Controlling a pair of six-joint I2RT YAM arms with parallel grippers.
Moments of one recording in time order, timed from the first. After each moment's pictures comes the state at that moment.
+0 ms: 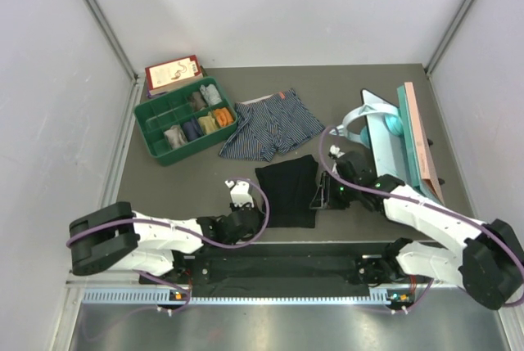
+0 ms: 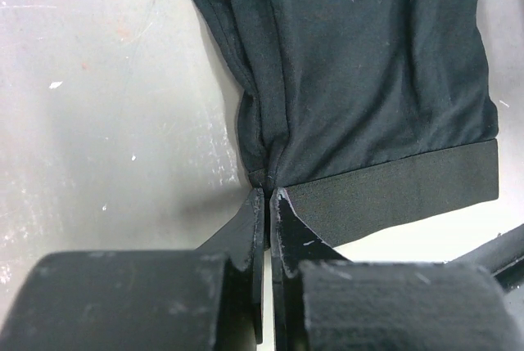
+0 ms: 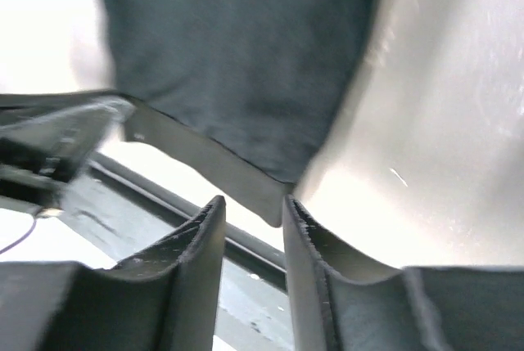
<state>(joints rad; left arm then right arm) -1.20 1.27 0.29 0.29 -0.53 -0.94 0.63 1.12 0.57 -0.41 -0.24 0.67</state>
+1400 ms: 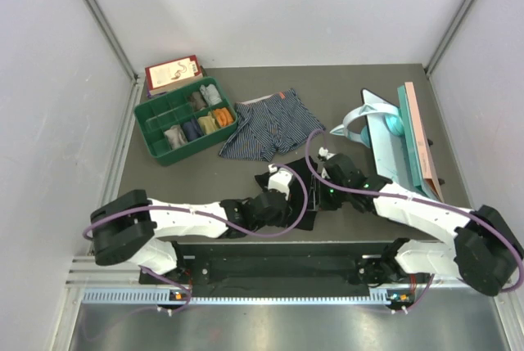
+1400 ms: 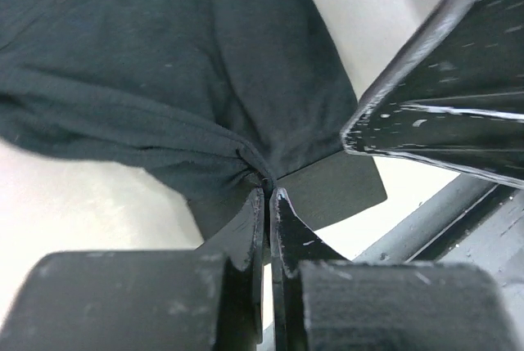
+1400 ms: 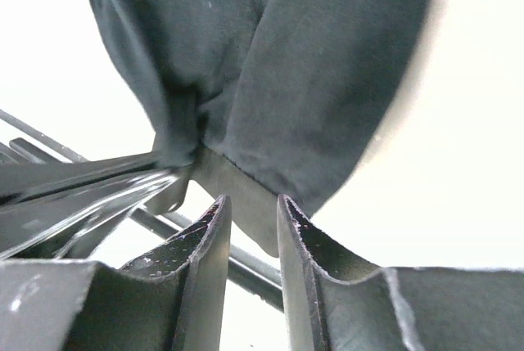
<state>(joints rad) -1.20 1.42 0.63 0.11 -0.33 -0.63 0.73 1.20 0.60 -0.33 -0.17 0.68</state>
